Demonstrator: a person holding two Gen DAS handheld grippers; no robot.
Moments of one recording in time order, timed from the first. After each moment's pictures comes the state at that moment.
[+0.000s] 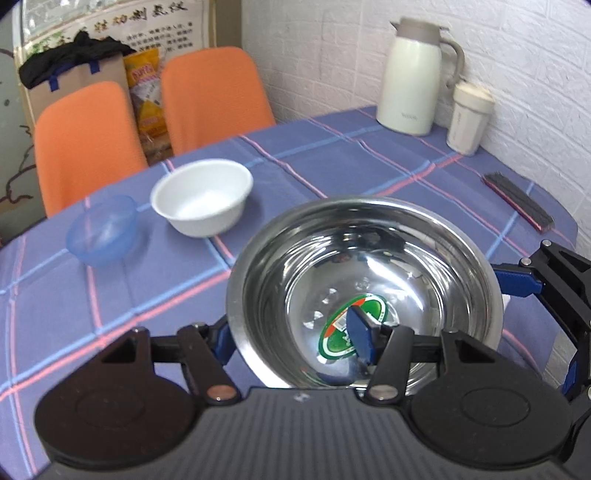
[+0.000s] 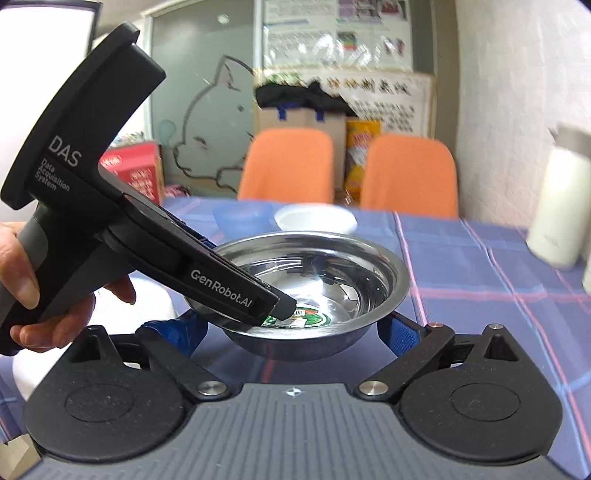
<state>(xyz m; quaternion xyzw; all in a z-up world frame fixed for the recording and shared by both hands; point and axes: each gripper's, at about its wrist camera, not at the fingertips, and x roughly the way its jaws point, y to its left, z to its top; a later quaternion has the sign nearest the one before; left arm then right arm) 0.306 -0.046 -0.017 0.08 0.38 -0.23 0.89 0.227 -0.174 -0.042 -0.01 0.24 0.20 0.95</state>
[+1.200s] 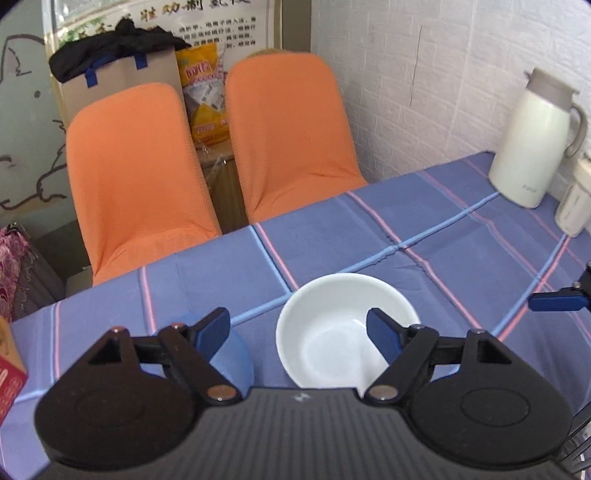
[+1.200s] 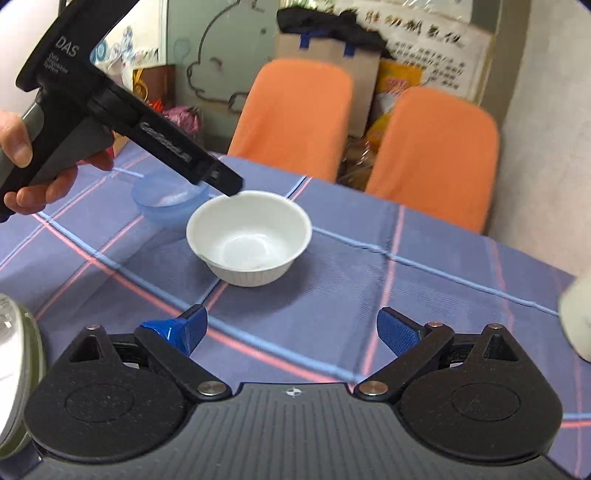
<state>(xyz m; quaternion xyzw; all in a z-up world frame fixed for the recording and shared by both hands) 0.513 0.003 0.009 0.07 0.39 -0.15 0.91 0.430 -0.175 -0.036 -0.12 0.34 0.26 0.89</state>
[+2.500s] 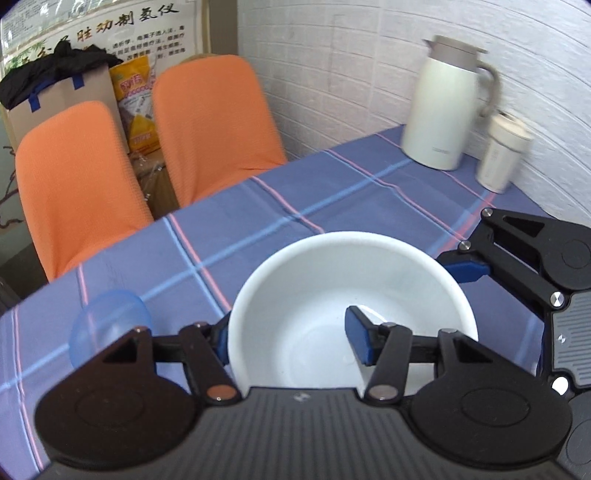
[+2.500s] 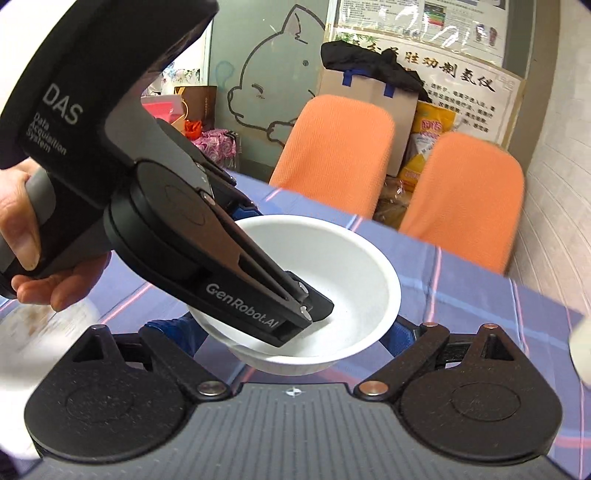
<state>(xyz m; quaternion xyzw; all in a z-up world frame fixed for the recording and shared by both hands) 0.416 -0.045 0.016 0.09 0.38 -0.25 0.89 0.344 -0.165 -0.001 -0.13 0.29 0.30 0.90</state>
